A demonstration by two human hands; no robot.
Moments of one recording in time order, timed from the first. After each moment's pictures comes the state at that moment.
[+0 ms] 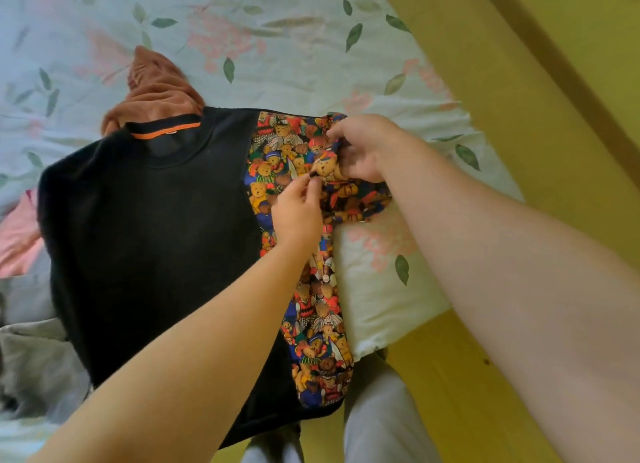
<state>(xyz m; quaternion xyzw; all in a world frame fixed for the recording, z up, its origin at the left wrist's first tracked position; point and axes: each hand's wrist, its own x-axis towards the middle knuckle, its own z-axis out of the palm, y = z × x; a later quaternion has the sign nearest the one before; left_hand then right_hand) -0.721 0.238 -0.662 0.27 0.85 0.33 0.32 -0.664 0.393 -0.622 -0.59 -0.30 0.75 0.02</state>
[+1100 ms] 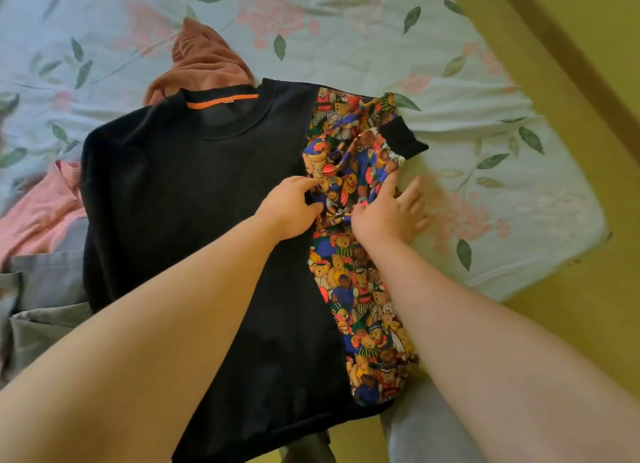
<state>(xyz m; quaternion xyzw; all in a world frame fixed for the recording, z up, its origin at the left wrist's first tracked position) -0.868 0.166 -0.683 0.48 0.78 0.01 0.39 -0.705 0.207 -0.710 -0.73 -0.62 0.28 -0.08</state>
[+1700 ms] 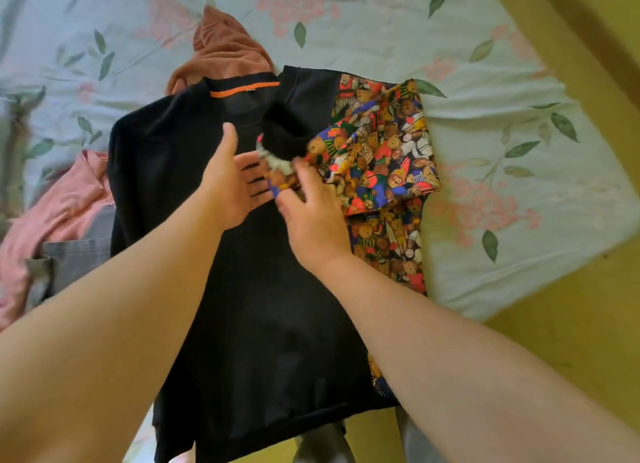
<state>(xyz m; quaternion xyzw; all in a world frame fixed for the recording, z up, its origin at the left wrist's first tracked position) -0.959 0.129 -0.650 0.00 0.69 0.43 0.58 -0.787 0.126 -0.687 -0.39 -0.84 0.33 0.18</state>
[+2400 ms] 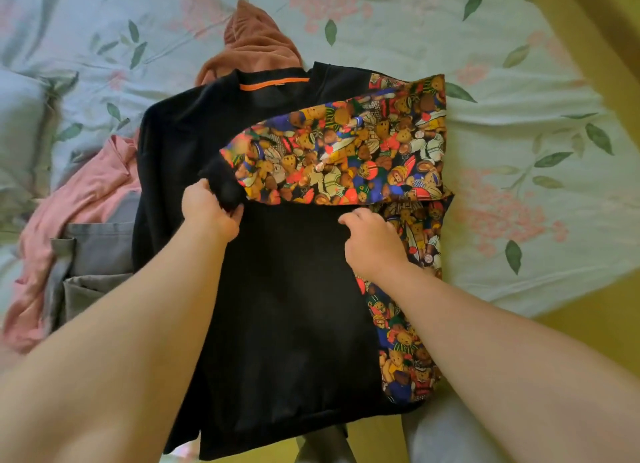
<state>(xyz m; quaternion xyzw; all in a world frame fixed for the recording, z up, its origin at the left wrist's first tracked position) -0.991 0.068 -0.668 -0.30 0.65 0.60 0.36 -0.735 0.138 -0.725 -0.41 -0.84 0.35 -0.07</state>
